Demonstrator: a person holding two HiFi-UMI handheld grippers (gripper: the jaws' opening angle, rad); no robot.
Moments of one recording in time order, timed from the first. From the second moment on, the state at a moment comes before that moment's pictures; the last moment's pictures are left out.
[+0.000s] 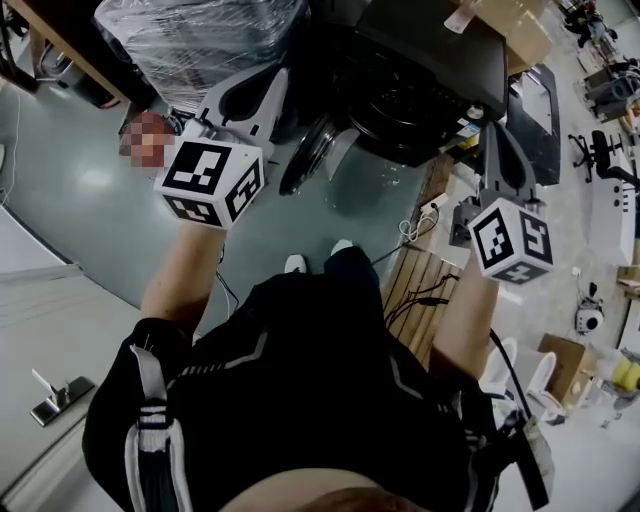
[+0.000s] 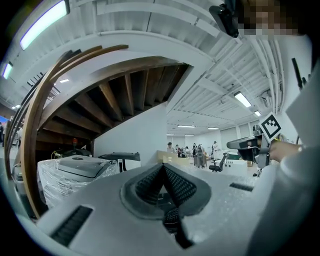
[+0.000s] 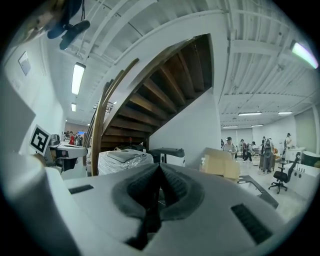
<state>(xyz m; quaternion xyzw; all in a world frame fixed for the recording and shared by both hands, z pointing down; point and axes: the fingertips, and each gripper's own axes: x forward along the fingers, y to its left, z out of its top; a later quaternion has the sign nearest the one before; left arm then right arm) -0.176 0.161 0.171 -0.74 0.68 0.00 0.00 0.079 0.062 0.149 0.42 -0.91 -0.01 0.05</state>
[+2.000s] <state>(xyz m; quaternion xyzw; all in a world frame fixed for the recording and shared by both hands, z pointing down) -0.215 -0.085 0.415 -0.93 0.28 -0.24 -0.02 -0.099 -0.035 0.485 0.51 -0.80 0.24 0.20</state>
